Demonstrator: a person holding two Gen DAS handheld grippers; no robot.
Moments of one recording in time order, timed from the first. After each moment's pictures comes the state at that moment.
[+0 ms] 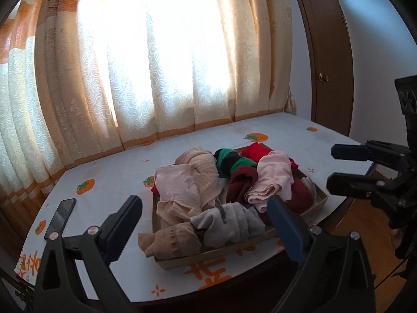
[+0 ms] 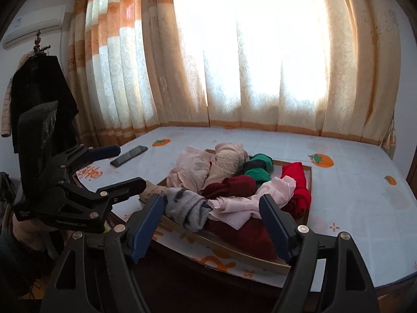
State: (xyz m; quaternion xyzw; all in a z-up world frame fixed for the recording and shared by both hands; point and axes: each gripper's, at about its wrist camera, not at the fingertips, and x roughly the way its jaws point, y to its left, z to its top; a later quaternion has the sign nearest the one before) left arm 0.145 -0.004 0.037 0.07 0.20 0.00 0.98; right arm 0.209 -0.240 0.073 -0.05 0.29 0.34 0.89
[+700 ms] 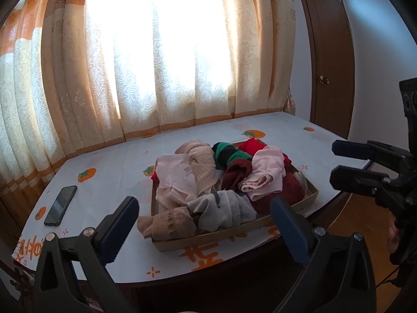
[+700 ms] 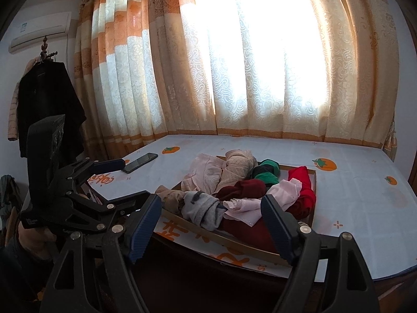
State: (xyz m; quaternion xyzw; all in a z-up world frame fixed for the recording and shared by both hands) left arm 0.125 -0.004 0.035 0.05 0.22 0.01 0.97; right arm 0.185 -0.242 0.081 -0.04 0.28 0.36 0.89
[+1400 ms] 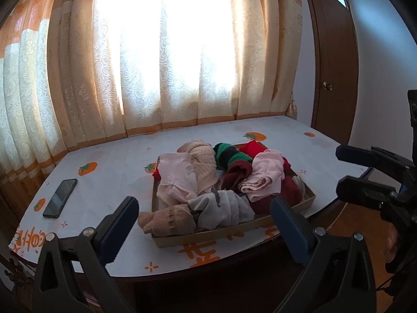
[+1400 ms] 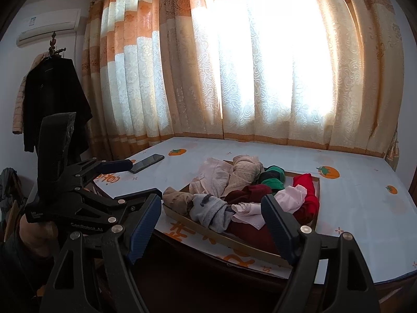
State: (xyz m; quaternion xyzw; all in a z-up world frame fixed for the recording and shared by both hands) left arm 0.119 0.000 0.039 0.02 0.22 0.01 0.98; right arm 0.172 -0.236 0.089 -0.05 0.26 0.37 0.89
